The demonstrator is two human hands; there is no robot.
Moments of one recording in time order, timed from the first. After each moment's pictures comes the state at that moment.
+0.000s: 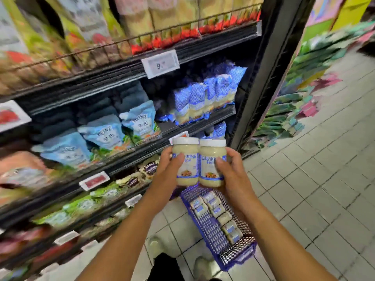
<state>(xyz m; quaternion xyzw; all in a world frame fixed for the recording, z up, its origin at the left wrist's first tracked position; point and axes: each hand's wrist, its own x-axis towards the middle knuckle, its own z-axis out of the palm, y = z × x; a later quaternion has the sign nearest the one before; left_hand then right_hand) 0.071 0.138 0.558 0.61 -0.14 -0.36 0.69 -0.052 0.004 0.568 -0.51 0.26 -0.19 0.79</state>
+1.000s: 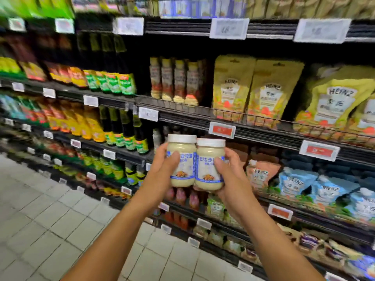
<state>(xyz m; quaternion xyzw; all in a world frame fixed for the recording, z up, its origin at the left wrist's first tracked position) 0.038 0.671 0.711 0.68 -0.01 0.10 0.73 0.073 0.490 0.708 -0.59 -0.13 0.10 0.79</state>
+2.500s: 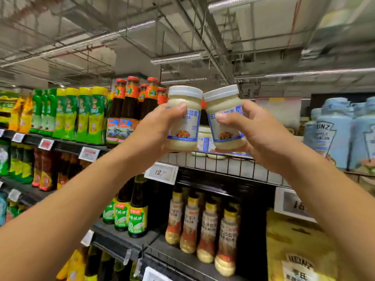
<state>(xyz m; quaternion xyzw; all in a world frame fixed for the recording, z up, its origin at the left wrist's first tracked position) 0.255 0.826 1.043 0.63 -0.26 0.24 0.69 0.309 0.625 1.064 -0.64 -0.42 -0.07 0.64</state>
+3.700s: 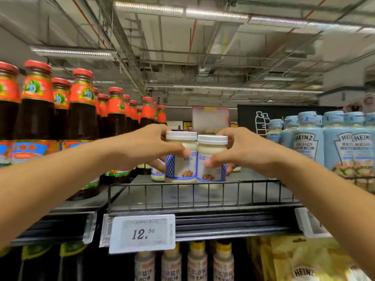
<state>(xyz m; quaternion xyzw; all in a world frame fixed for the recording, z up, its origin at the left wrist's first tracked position) 0.415 0.883 1.087 0.80 -0.36 0.04 0.47 0.365 0.650 1.077 -0.87 -0.21 -0.17 0.42</state>
